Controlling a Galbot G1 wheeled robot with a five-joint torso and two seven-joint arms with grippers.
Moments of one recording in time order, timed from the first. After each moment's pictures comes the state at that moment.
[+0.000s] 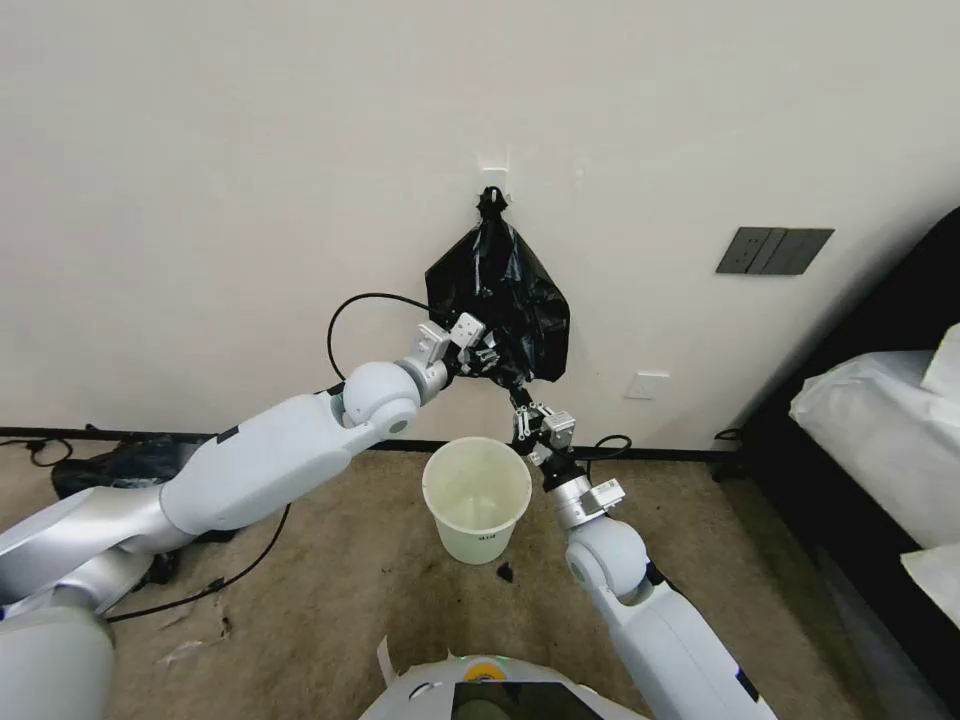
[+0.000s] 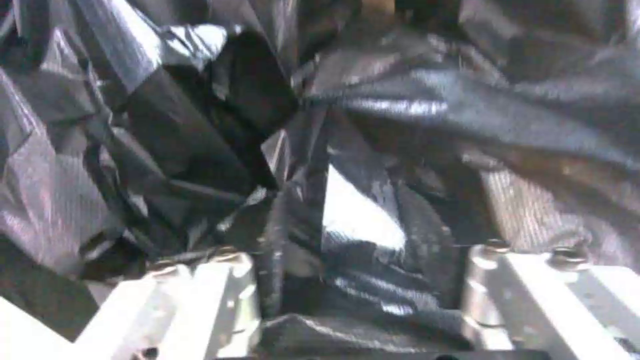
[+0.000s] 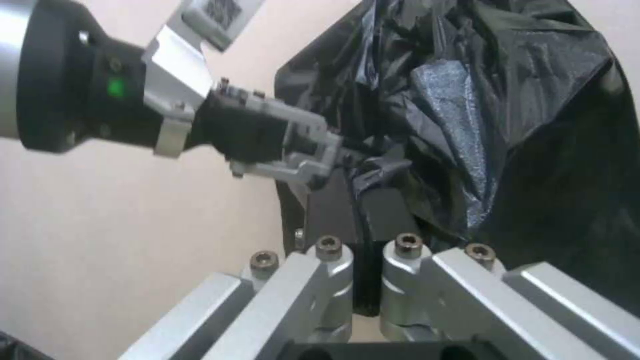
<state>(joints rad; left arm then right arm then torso) 0.09 -0.84 0.56 -1.92 -0.97 0.49 -0.35 -1.21 1.23 0.16 2.07 0.25 0.13 0.05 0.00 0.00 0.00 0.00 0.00</state>
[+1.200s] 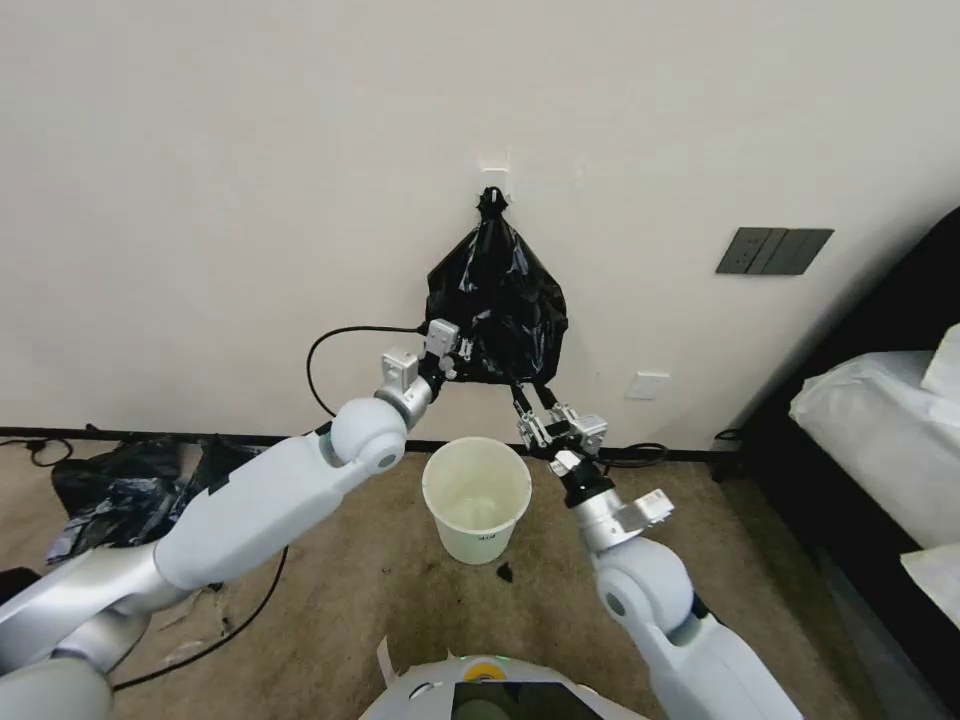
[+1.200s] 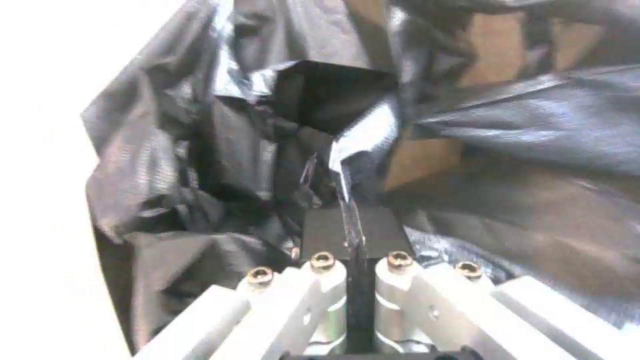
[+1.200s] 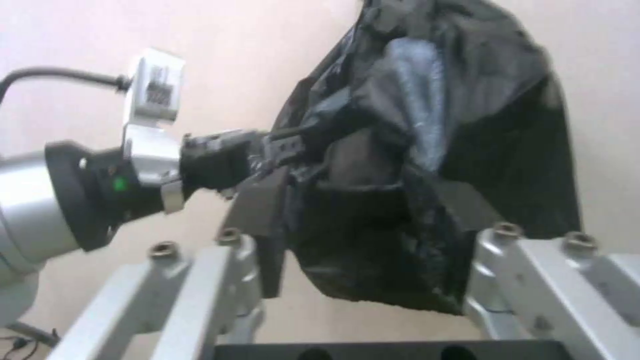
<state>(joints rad) 0.40 -0.82 0.33 -1.99 -0.85 0.20 -0.40 -1.34 1.15 0.23 2.30 0.44 0.02 0.08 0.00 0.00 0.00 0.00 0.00</state>
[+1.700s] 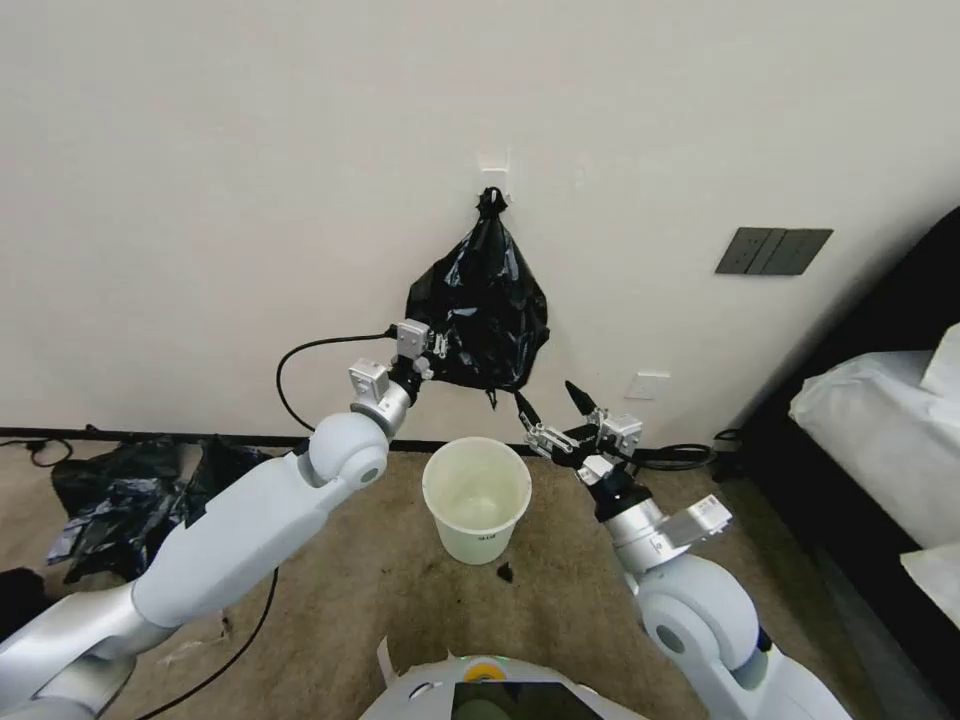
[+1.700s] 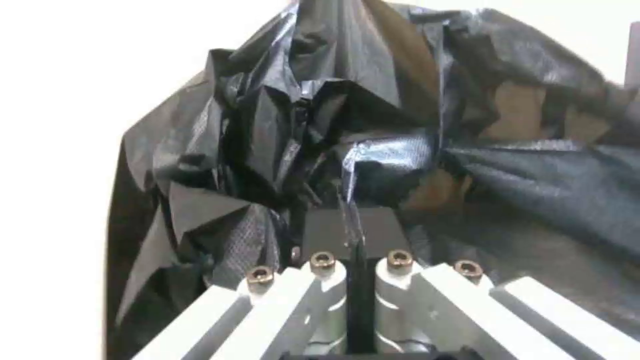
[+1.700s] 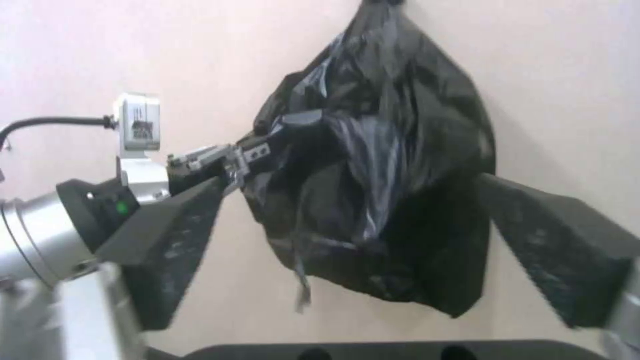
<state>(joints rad) 0.55 -0.80 0.19 -2.05 -0.80 0.14 -0.40 -1.42 1.06 0.31 2.45 0.56 -0.07 0.12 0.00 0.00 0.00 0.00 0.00</state>
